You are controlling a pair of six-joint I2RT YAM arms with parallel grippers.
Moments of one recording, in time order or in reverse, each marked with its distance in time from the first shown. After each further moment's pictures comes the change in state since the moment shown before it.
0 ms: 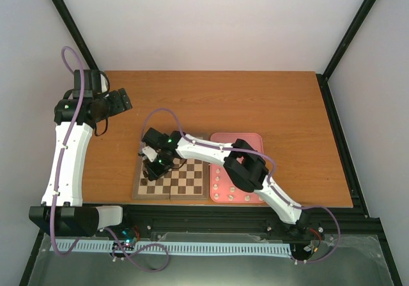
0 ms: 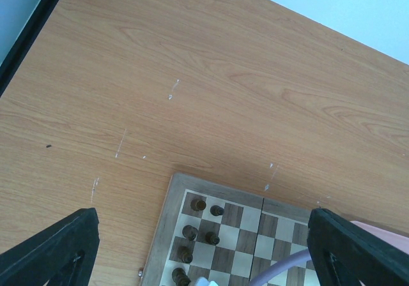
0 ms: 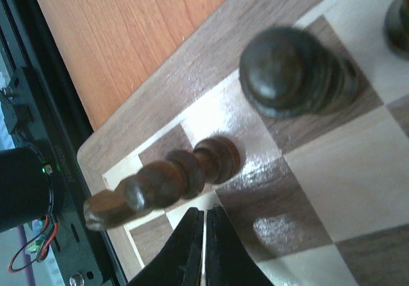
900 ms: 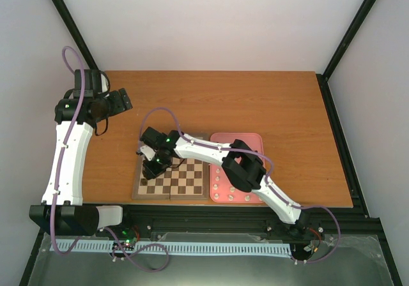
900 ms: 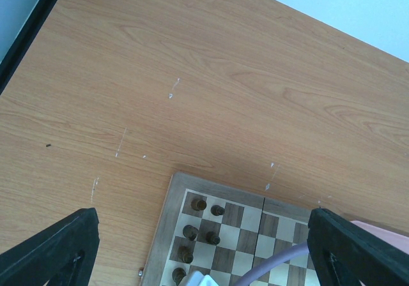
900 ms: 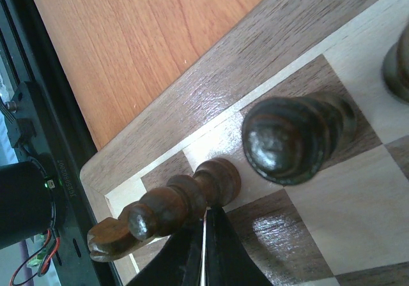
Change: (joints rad) left arm 0.000 0.006 0.000 0.000 0.000 0.000; right arm 0.000 0.043 0.072 -0.006 0.002 0.010
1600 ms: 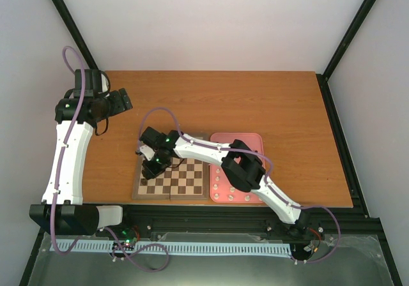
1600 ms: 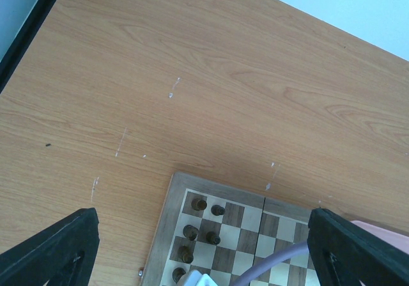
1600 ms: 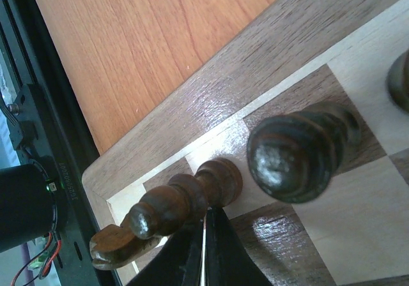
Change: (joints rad) left arm 0.000 0.004 0.000 0.000 0.000 0.000; right arm 0.000 0.010 0.014 0.001 -0.005 0.000
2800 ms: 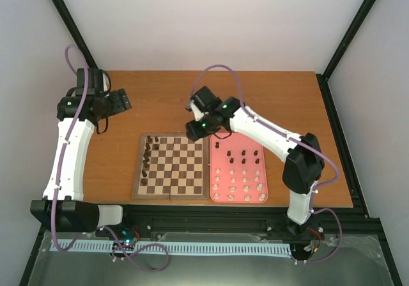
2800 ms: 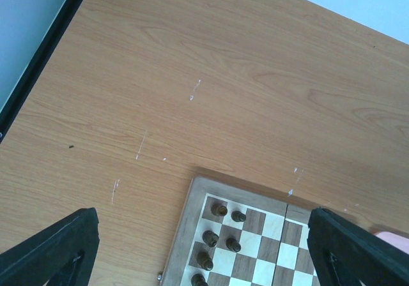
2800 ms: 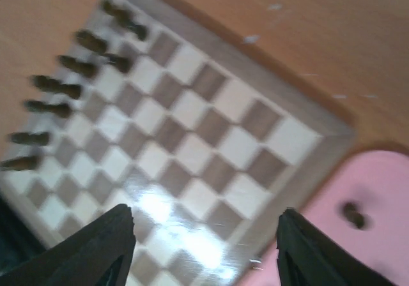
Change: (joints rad) left arm 0.000 0.019 0.000 0.000 -0.061 0.018; right arm -0.253 -0.560 -0.364 -0.098 0.336 -0.044
